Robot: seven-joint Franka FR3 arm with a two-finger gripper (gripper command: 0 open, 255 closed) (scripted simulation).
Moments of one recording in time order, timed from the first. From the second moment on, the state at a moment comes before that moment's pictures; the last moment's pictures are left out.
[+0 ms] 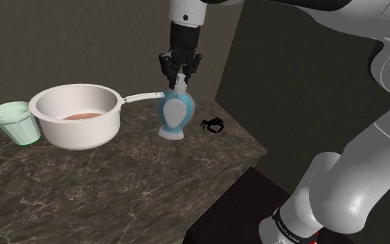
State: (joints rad) arm 0.21 -0.11 0.15 -1.72 -0.02 1.59 0.40
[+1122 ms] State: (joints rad) arm 0.21 -0.13 0.15 -1.97 -0.01 1.82 0.40
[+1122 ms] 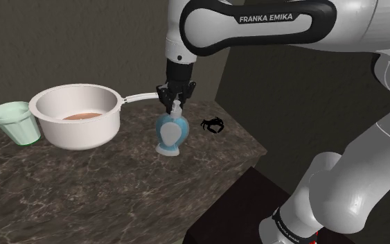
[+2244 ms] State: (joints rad) arm 0.21 -0.09 0.15 -2.15 -0.02 2.04 0.42
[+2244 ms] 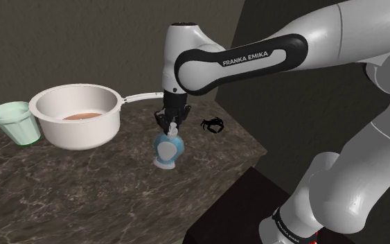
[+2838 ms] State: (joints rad) arm 0.21 -0.08 0.15 -2.16 -0.02 2.07 0.42
